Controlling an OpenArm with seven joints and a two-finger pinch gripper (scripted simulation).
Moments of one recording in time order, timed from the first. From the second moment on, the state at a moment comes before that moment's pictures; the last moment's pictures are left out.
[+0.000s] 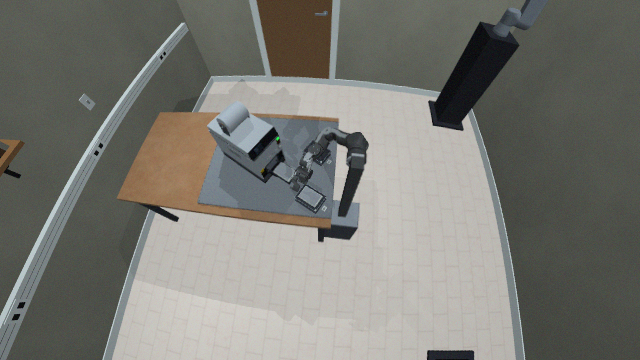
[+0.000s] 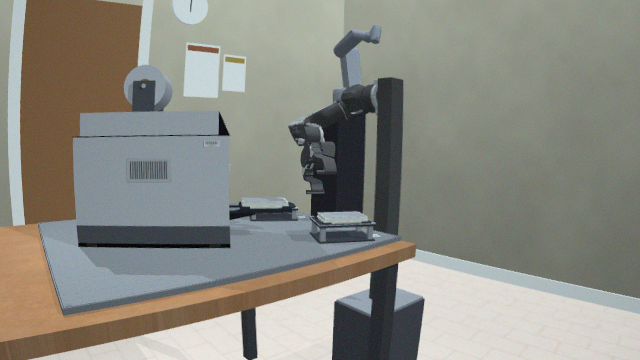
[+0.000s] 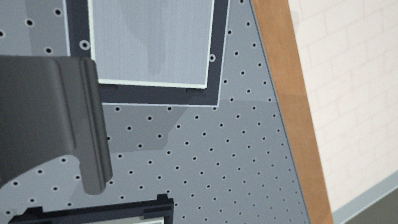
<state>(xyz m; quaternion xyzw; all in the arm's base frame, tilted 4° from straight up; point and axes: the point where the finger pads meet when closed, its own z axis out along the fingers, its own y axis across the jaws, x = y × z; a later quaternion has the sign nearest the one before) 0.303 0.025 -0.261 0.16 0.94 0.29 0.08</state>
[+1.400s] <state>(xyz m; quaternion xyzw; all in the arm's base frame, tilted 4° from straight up) 0.399 -0.145 -0.236 0.20 0.93 -0.04 0.31</state>
